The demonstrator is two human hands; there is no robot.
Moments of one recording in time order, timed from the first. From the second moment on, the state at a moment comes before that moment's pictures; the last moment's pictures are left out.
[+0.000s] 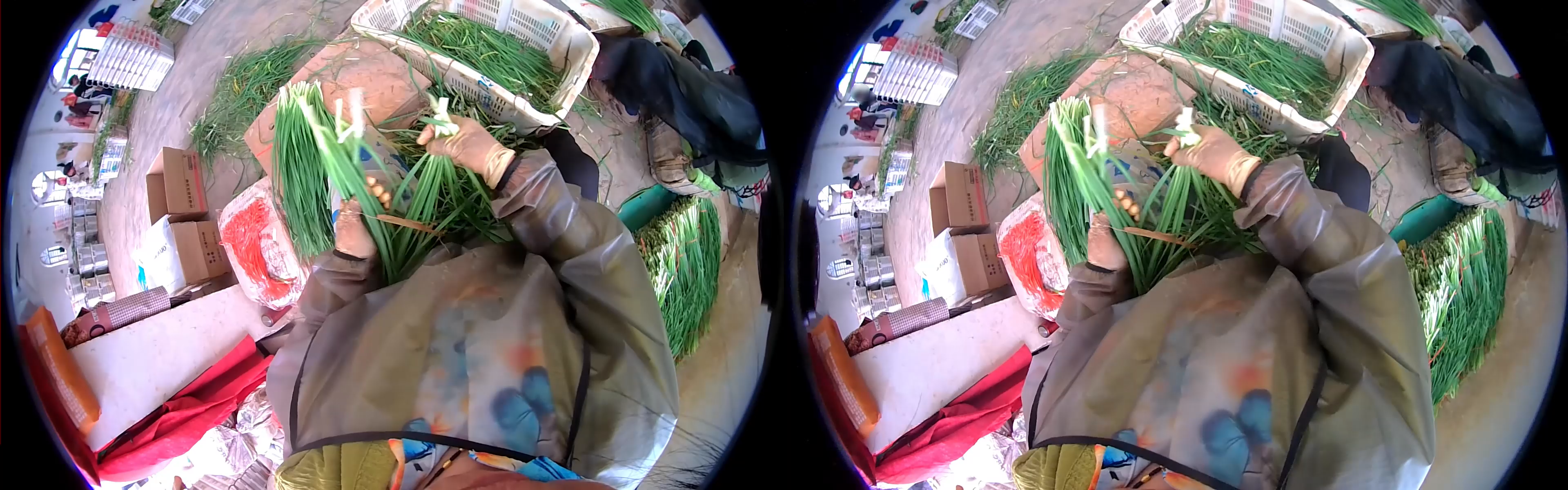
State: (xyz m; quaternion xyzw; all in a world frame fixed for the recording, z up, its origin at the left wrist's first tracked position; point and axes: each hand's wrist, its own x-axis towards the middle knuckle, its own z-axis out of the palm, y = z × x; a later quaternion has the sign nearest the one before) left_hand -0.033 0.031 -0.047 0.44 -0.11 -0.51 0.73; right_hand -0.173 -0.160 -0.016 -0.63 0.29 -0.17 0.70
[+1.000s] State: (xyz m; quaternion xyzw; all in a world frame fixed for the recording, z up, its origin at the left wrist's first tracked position) left_hand -0.026 0.050 -0.032 0.35 -0.22 -0.67 0.62; right_hand -0.183 -0.170 0.035 -0.46 0.17 -0.06 0.87
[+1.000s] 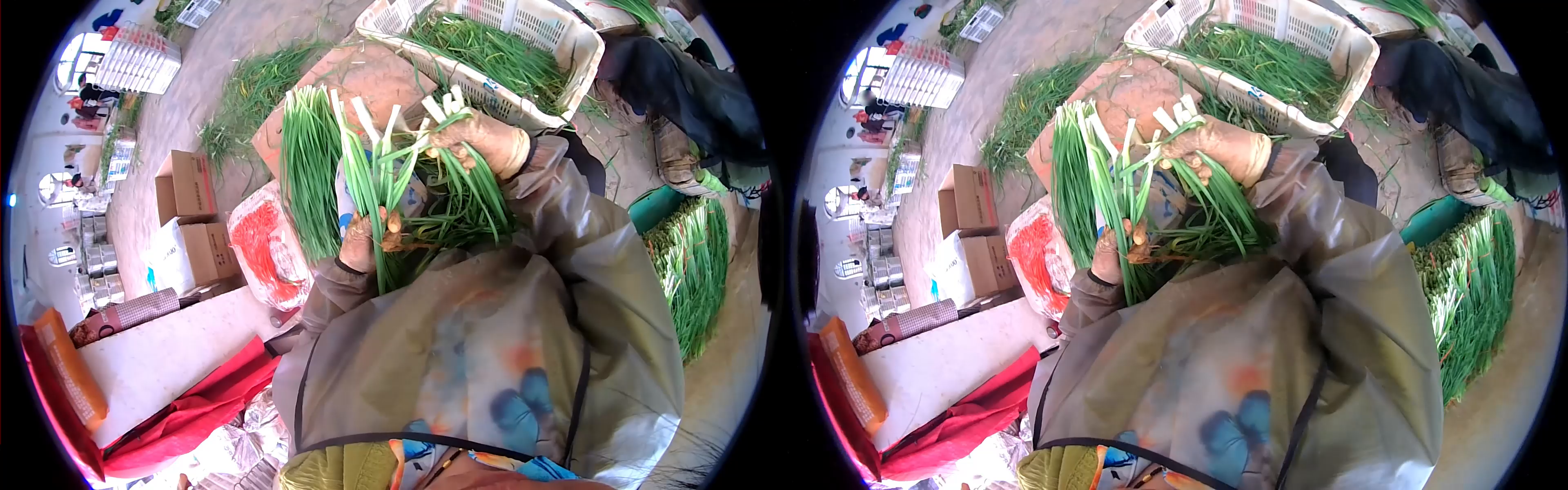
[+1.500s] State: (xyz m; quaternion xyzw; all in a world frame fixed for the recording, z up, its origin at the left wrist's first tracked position) left_hand -0.030 0.047 -0.032 0.41 -0.20 -0.66 0.60; right_hand -0.178 -0.174 0.001 -0.56 0.31 -0.19 0.75
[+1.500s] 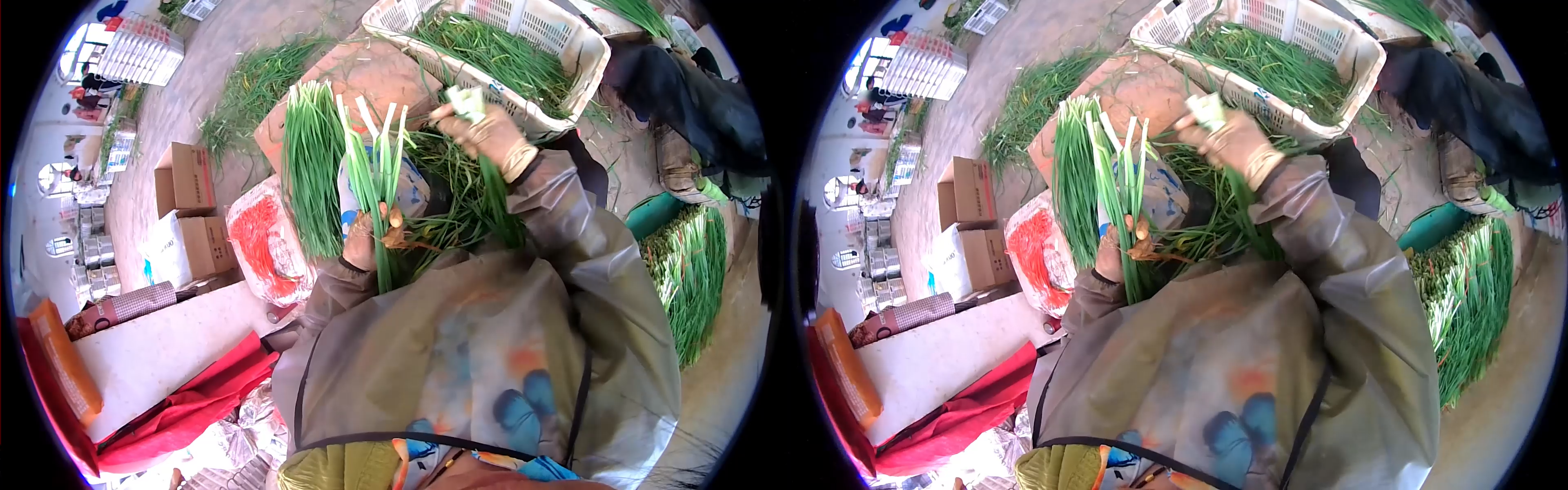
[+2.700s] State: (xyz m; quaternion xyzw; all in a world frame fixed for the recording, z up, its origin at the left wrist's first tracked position) left_hand -0.019 0.056 -0.041 0.21 -0.15 -0.65 0.71; right_hand -0.195 -0.219 0.023 -0.63 0.42 -0.34 0.56
